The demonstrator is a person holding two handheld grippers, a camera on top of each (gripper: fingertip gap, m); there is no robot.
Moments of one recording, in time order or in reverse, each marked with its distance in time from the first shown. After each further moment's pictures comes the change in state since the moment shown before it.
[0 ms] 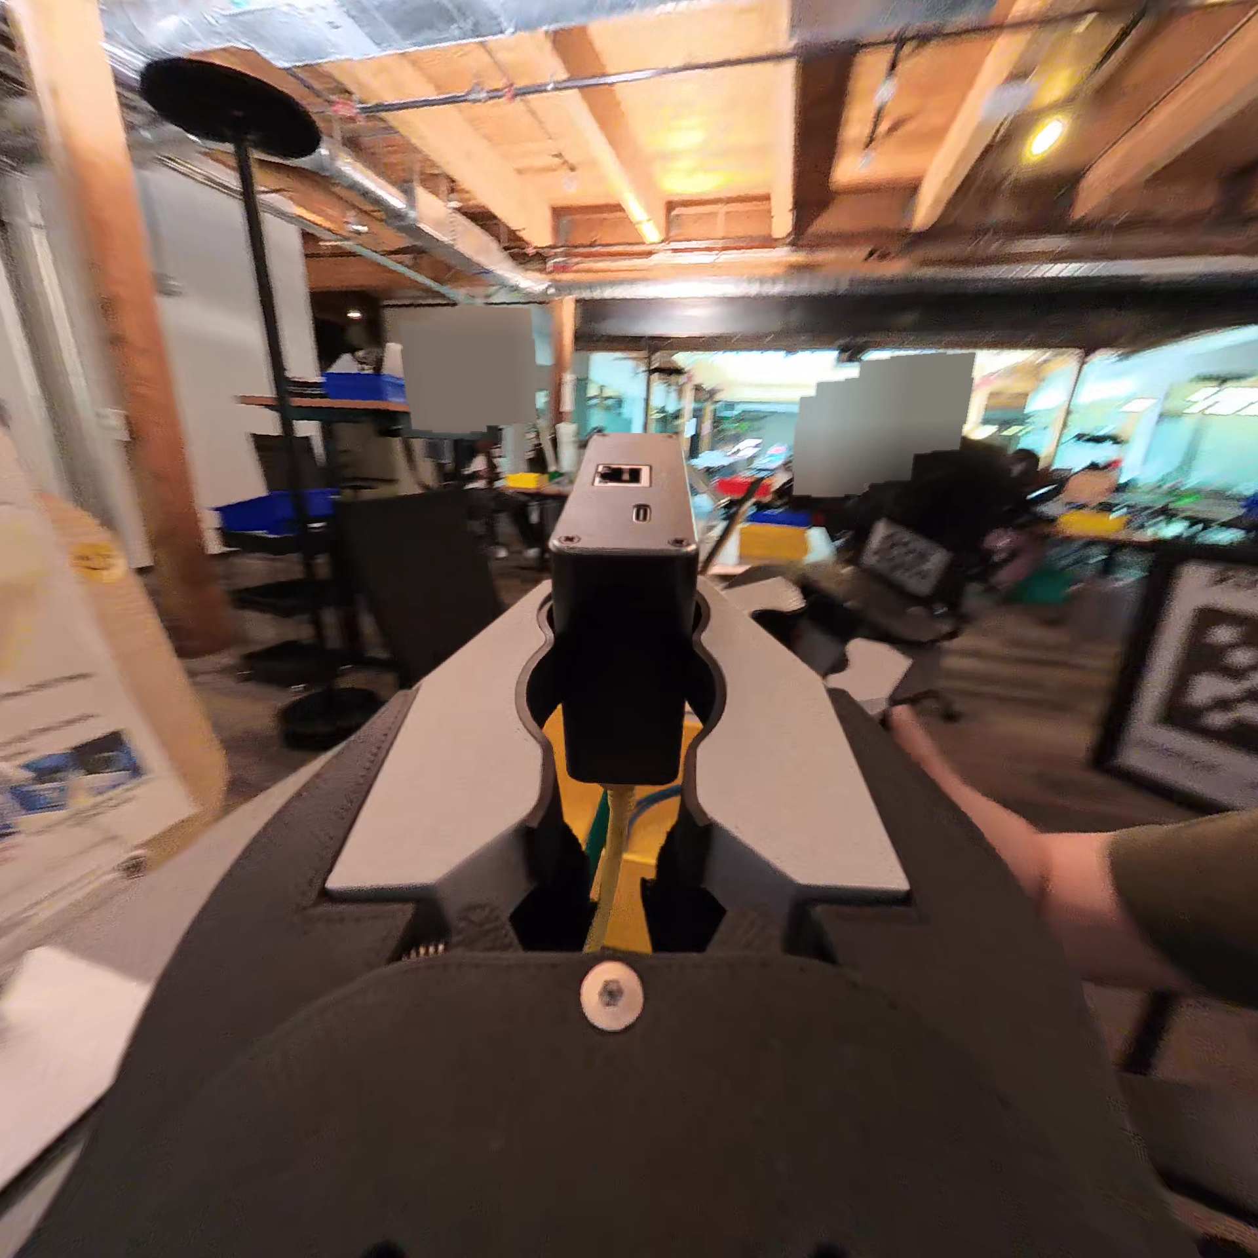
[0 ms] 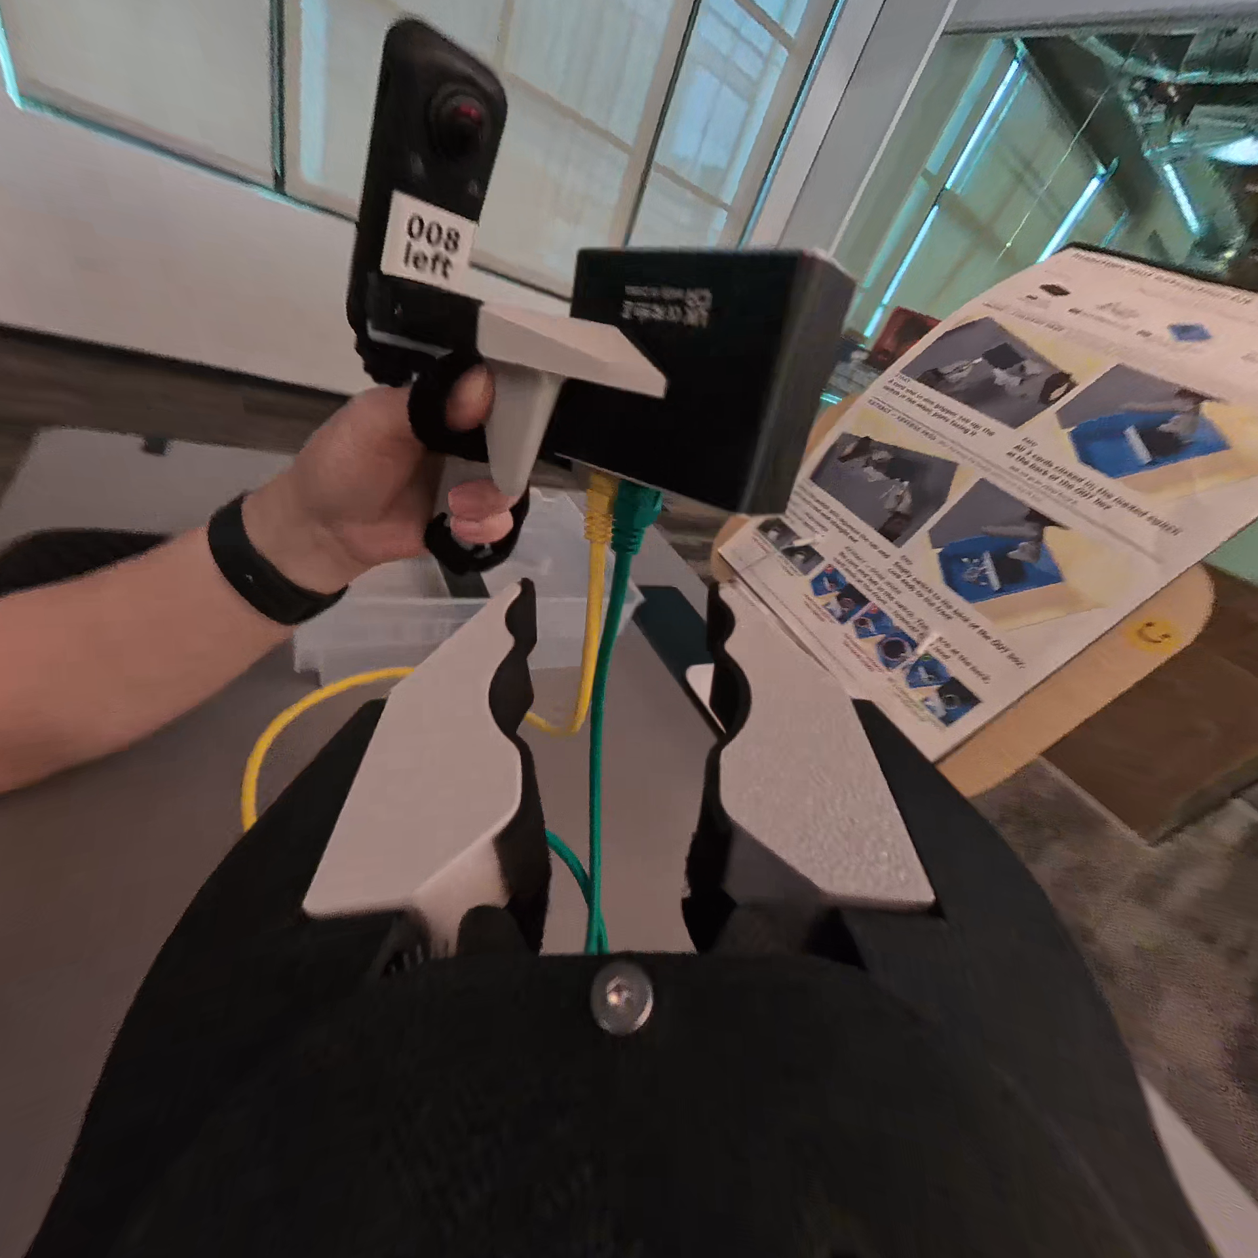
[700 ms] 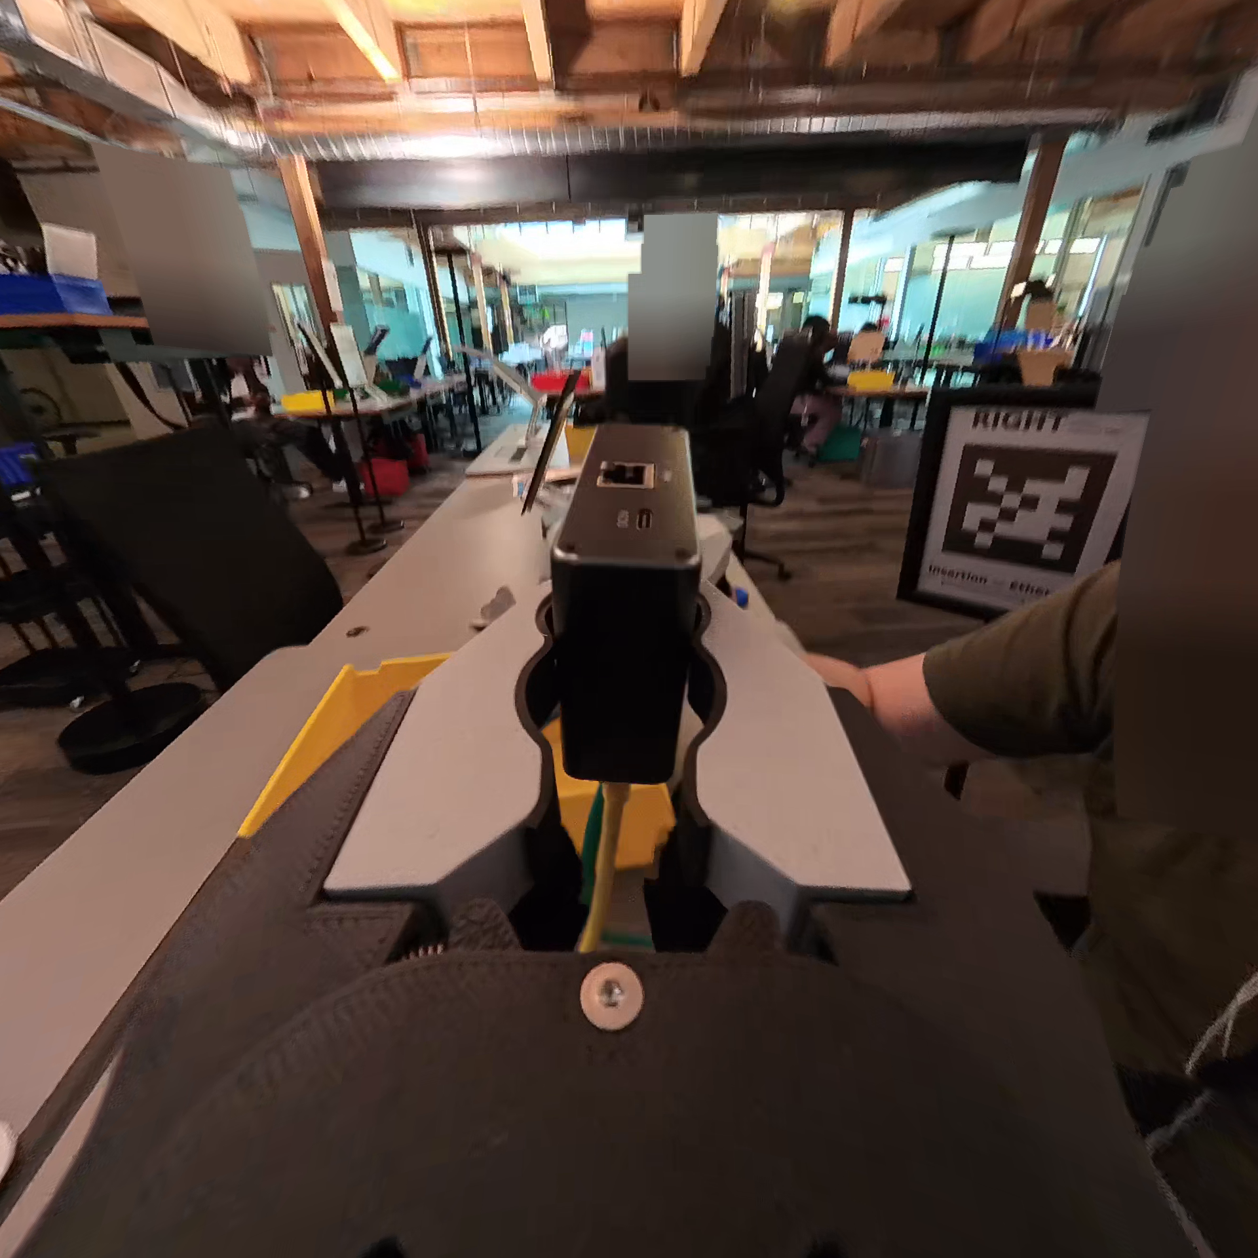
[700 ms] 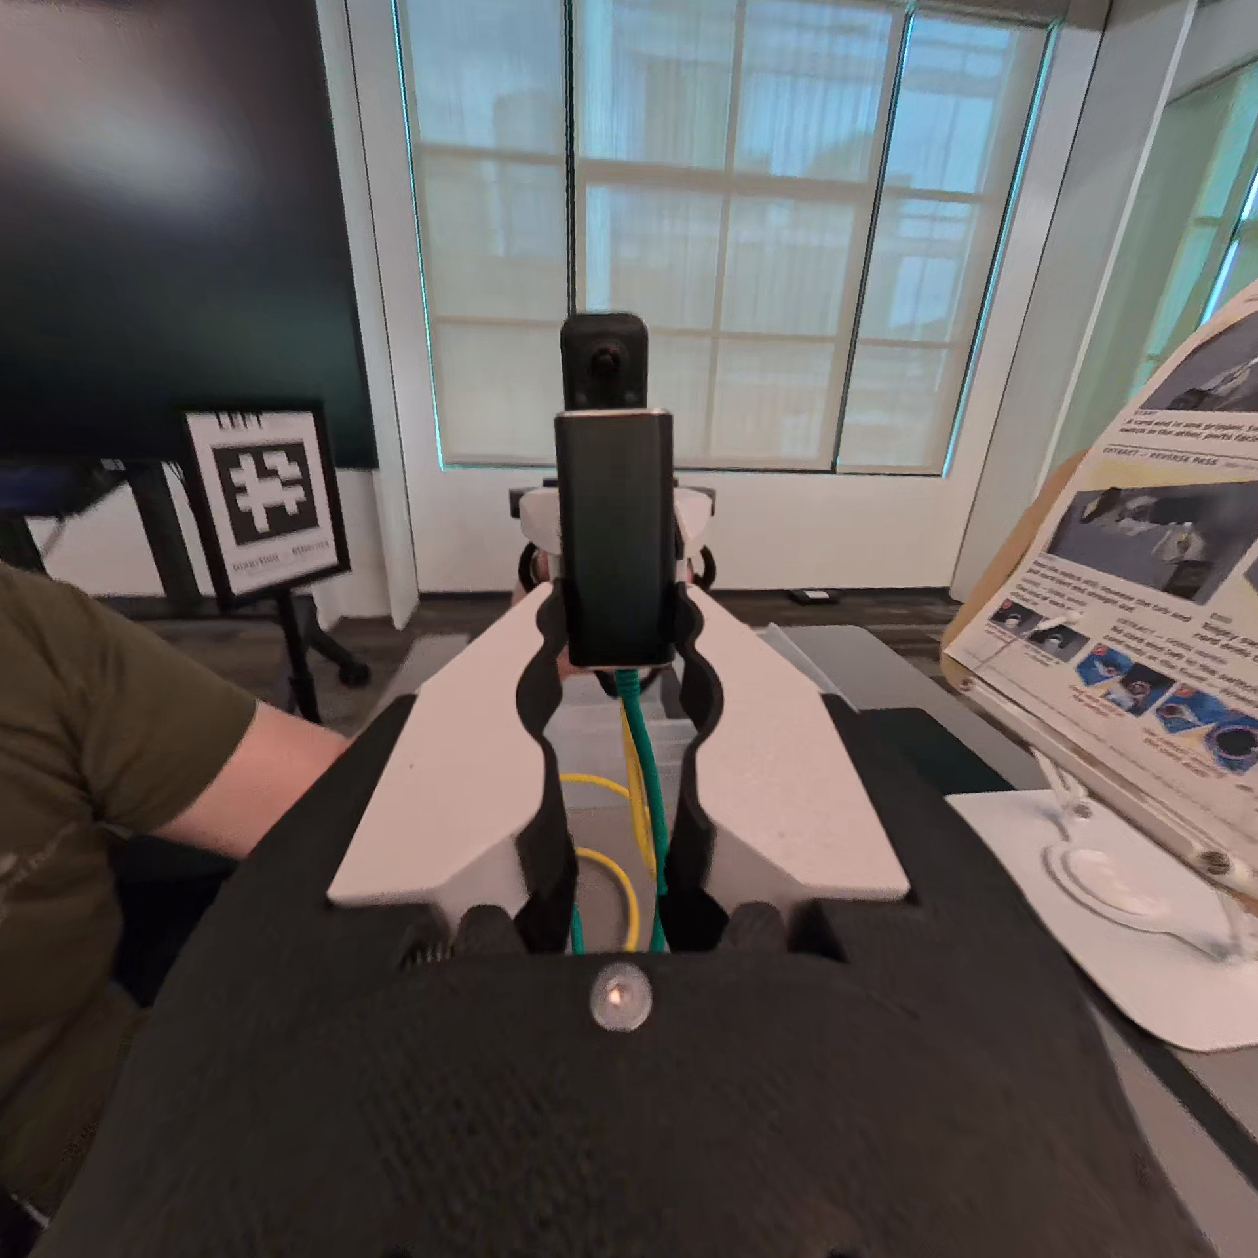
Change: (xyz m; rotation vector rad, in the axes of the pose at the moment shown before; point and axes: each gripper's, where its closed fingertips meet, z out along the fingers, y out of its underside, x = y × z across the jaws) left arm 0.051 0.027 0.007 -0.151 0.348 0.009; right arm -0.009 -0.022 -0.019 0.292 -0.350 0.347
